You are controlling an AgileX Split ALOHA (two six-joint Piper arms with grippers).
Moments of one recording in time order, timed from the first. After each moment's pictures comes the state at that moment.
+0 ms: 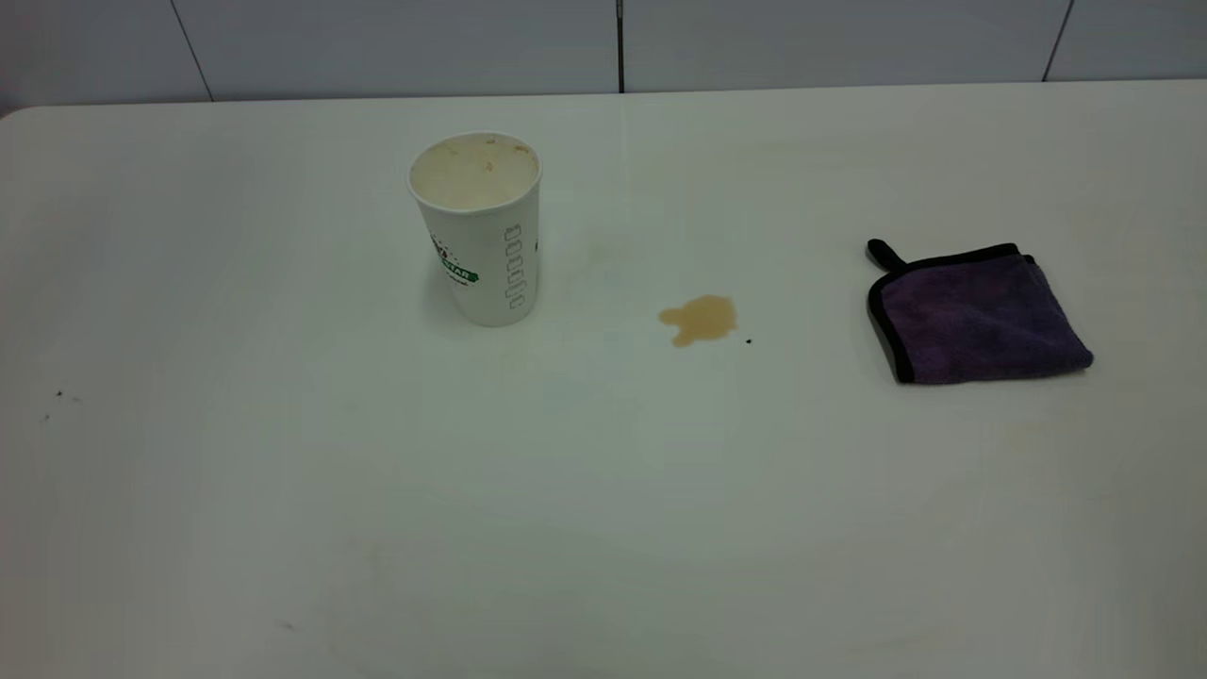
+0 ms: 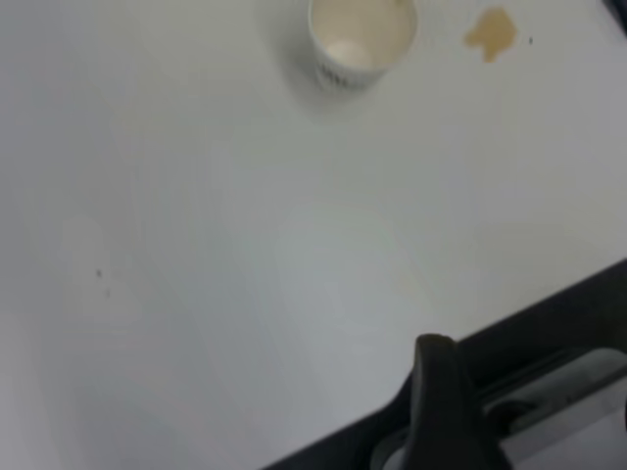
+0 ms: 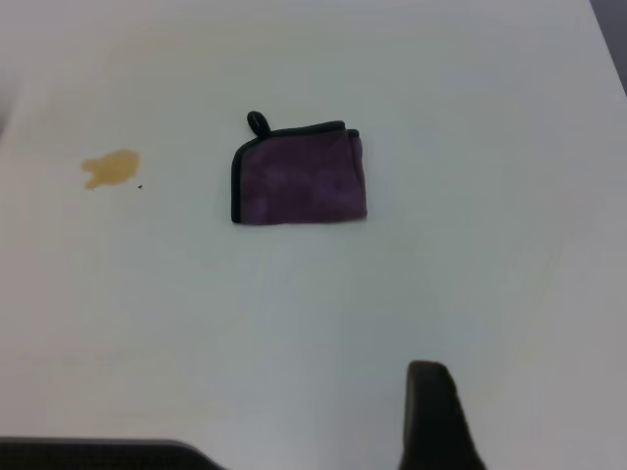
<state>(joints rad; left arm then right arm) -0.23 1.13 -1.26 -0.15 1.17 0.20 -0.02 -0.02 -0.48 0.04 1.12 -0.04</state>
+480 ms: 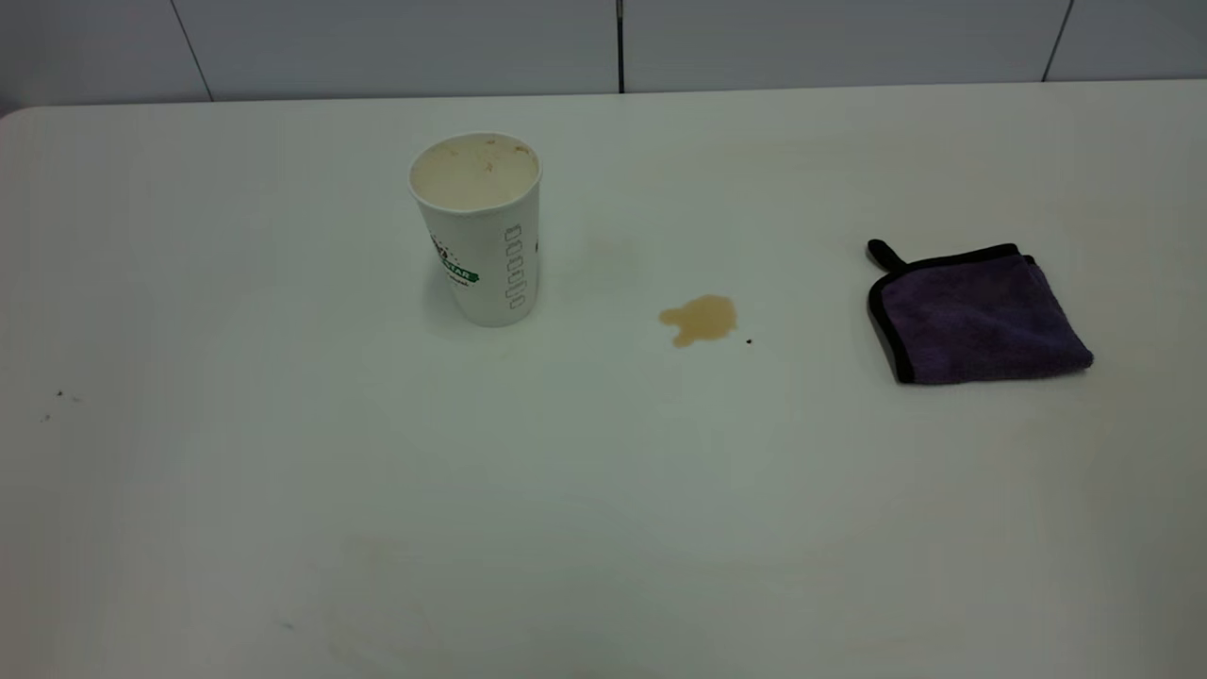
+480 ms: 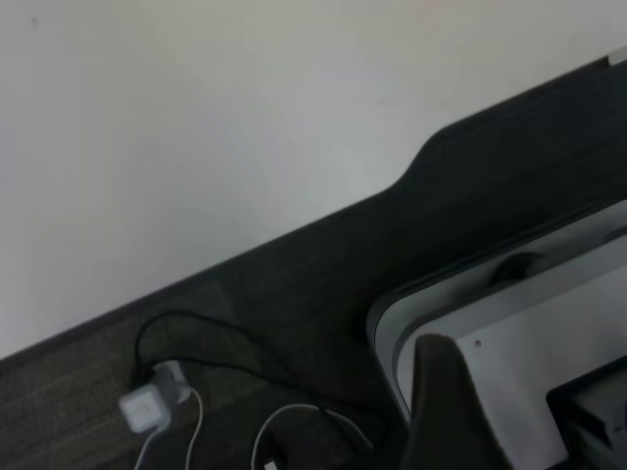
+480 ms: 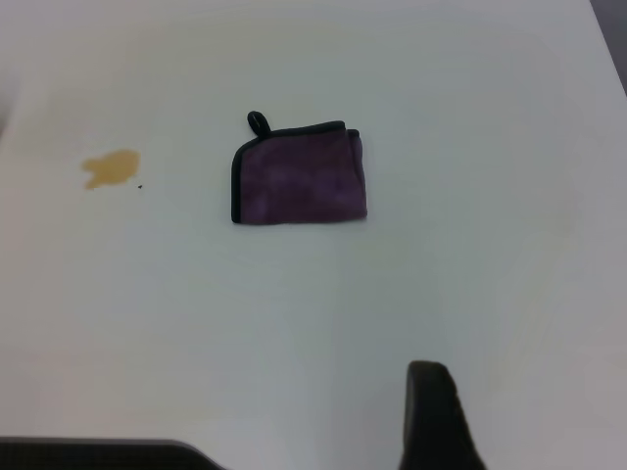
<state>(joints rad) -0.23 0.67 -0.62 -0.10 1.10 0.17 -0.02 -0.02 -0.48 0.04 1.12 -0.04</state>
